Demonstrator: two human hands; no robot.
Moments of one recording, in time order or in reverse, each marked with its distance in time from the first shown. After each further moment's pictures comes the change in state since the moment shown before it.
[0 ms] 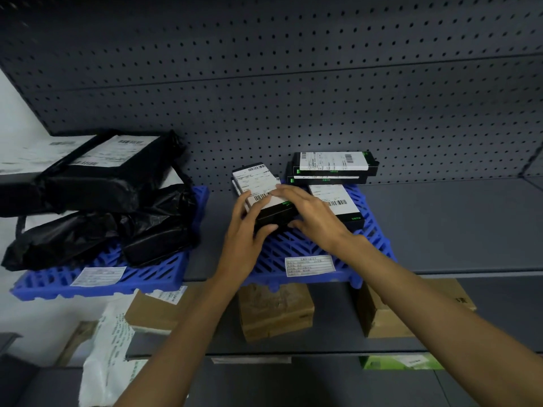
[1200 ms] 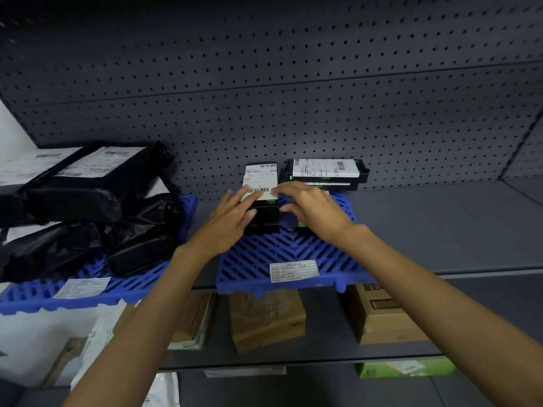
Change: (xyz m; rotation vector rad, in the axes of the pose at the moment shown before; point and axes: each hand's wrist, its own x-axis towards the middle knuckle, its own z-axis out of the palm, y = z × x) left_hand 0.050 -0.004 -0.026 0.276 -0.422 -0.003; right_hand 0.002 0.006 -0.040 -0.202 0.055 -0.021
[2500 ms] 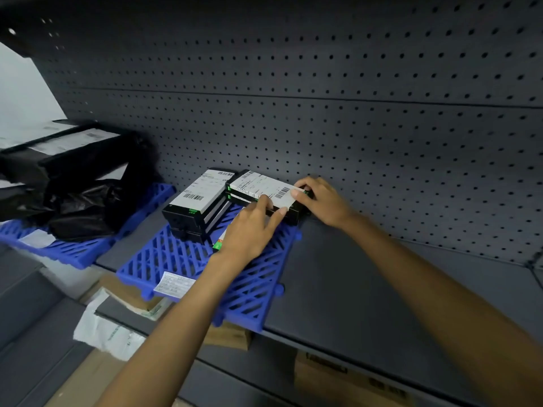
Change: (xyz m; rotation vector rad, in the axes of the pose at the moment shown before) left_hand 0.119 0.192 0.100 -0.018 0.371 -0.447; right_hand 0.042 0.232 -0.033 0.431 -0.219 0.034
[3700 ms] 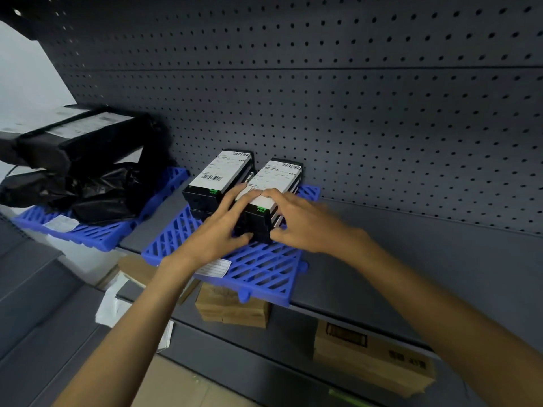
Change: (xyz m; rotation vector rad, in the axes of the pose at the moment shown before) left_hand -0.045 -0.094 -0.051 0.012 -0.211 0.289; right_hand -0.071 -0.092 0.049 -0.287 -0.175 -0.232
